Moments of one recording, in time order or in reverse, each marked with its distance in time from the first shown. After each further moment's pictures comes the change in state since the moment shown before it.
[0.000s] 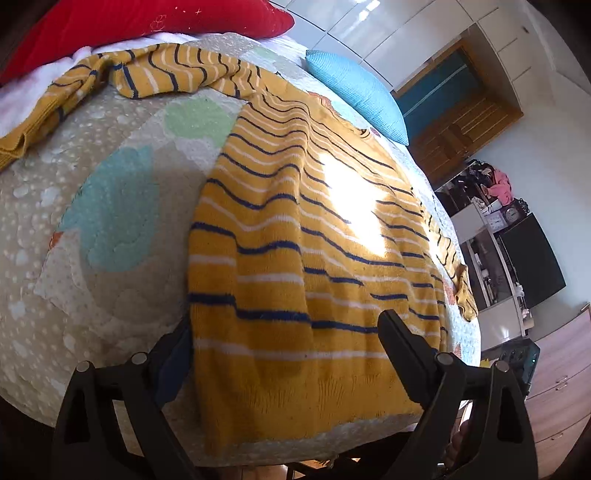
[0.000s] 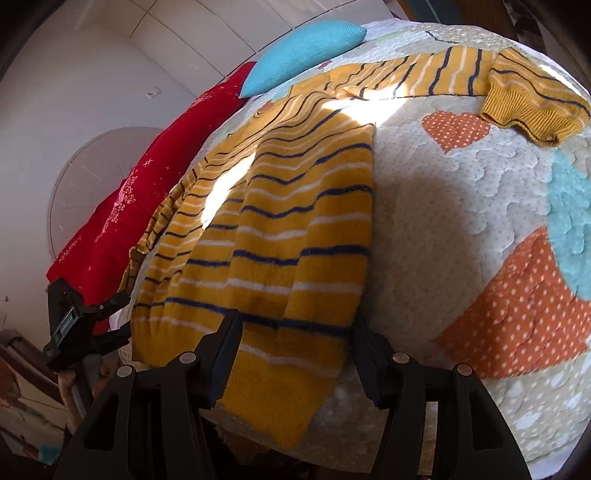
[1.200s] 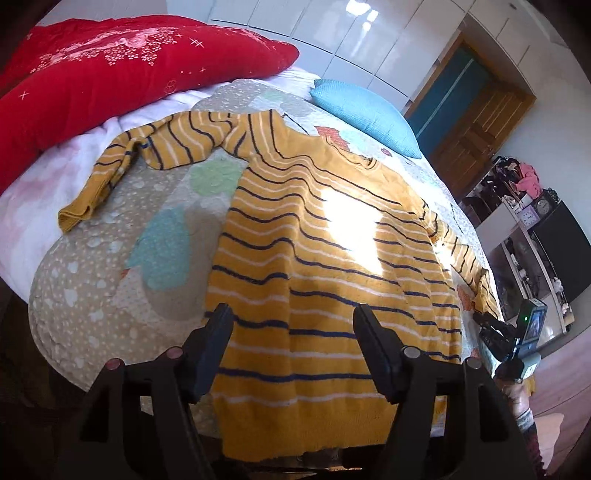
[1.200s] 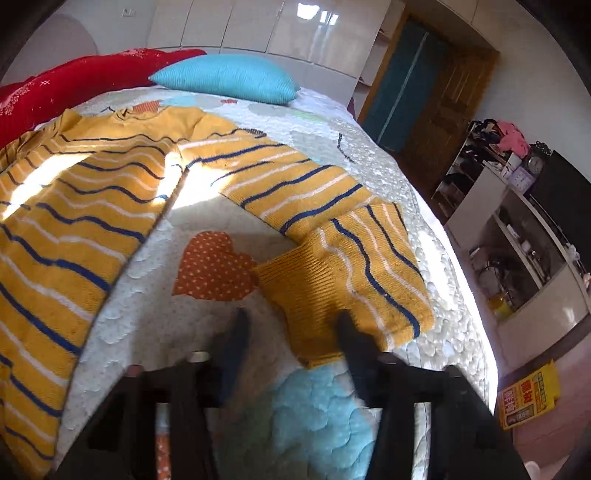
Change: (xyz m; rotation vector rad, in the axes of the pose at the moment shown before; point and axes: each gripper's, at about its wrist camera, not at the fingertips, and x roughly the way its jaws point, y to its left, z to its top) left arm -0.052 -0.051 0.005 0.087 -0.100 0.189; right arm -0.019 -0.071 0.094 -0.452 -0.080 -0.745
